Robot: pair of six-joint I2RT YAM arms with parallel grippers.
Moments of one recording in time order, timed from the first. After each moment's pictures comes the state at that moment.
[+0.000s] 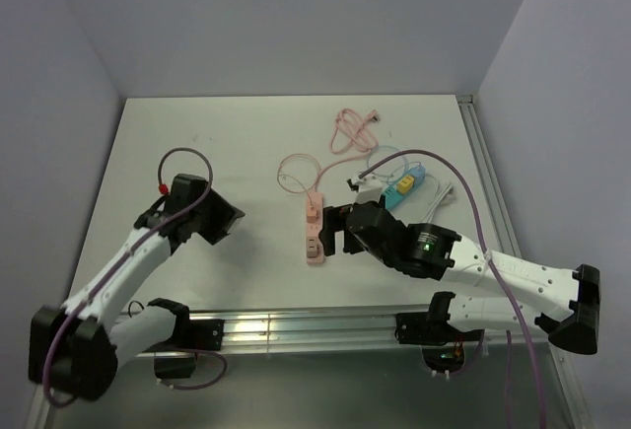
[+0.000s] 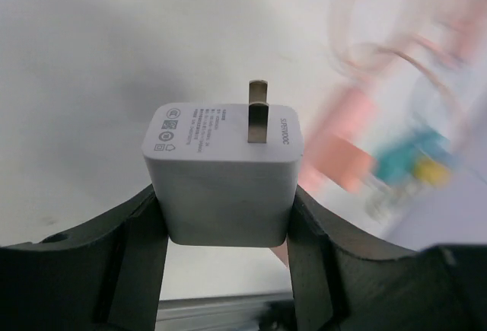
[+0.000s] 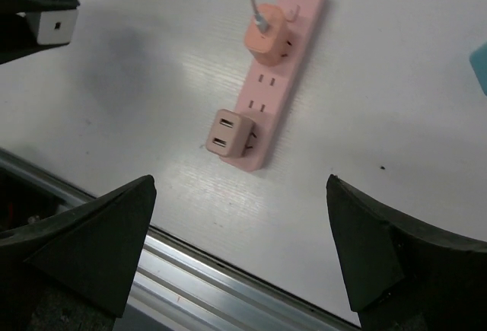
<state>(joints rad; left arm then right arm) -0.30 1.15 0.72 -0.62 -0.01 -1.20 1.11 0.99 0.87 -0.62 0.47 0.70</state>
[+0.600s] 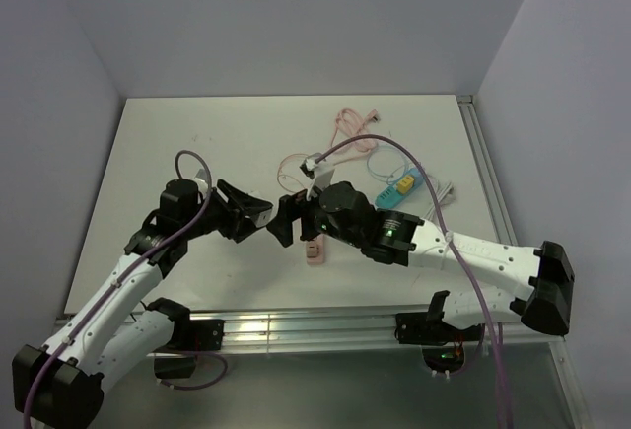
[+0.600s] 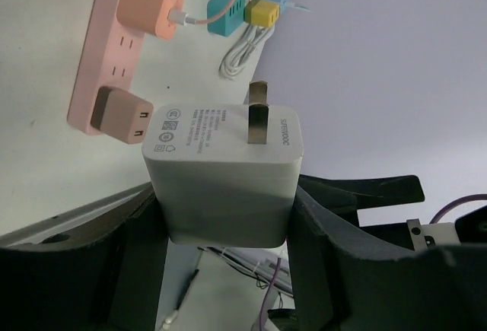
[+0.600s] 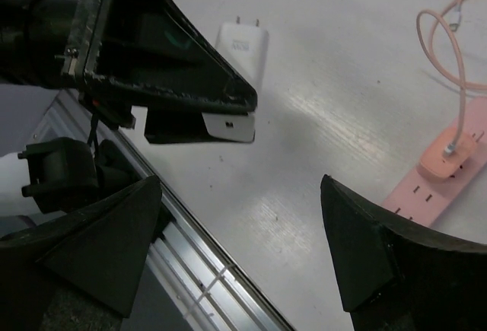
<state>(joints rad) -0.38 0.83 0.60 -0.25 0.45 -1.39 1.11 1.19 0.97 -0.18 0.18 0.54</state>
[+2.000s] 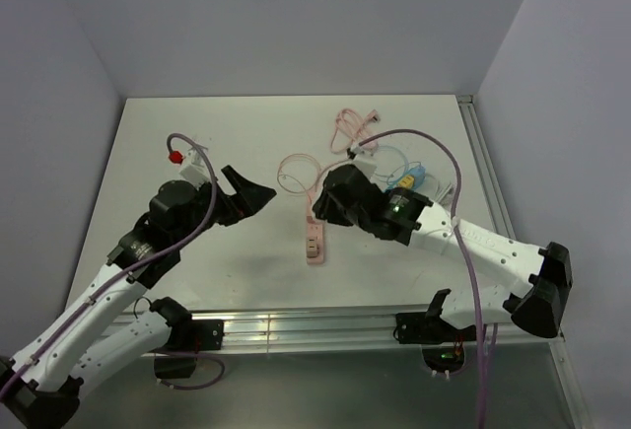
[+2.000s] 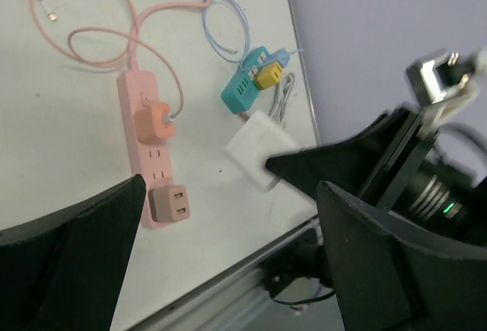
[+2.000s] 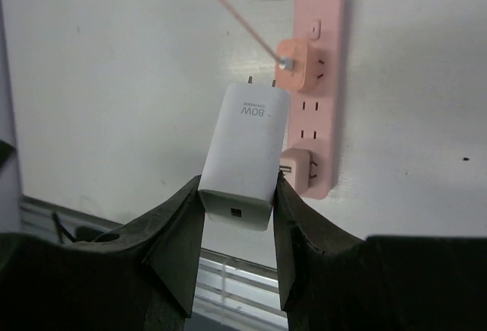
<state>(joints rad) -0.58 0.74 0.79 -0.33 0.07 -0.94 1.00 1.24 1.09 -0.62 0.38 0.98</state>
